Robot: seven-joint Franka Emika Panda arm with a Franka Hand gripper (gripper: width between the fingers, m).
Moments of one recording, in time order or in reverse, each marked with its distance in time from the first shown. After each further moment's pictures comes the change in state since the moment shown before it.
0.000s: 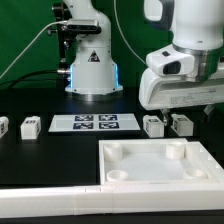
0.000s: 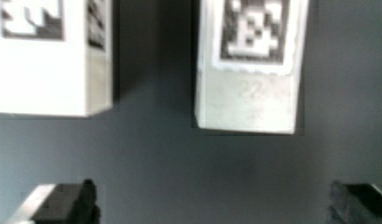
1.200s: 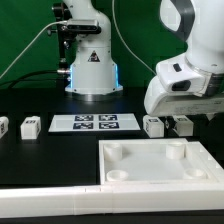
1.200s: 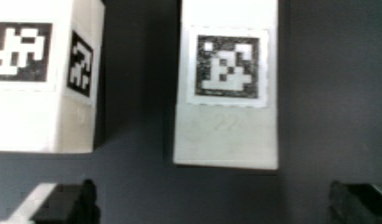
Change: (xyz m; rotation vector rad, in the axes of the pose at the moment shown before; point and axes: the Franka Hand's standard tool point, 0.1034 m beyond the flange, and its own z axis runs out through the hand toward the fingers) arm -0.004 -0.003 0.019 -0.010 -0.184 -0.008
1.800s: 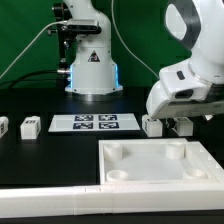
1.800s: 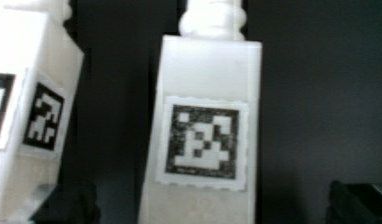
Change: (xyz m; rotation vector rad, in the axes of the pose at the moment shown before) arm -0.019 -0.013 0.014 -0.016 -0.101 -0.028
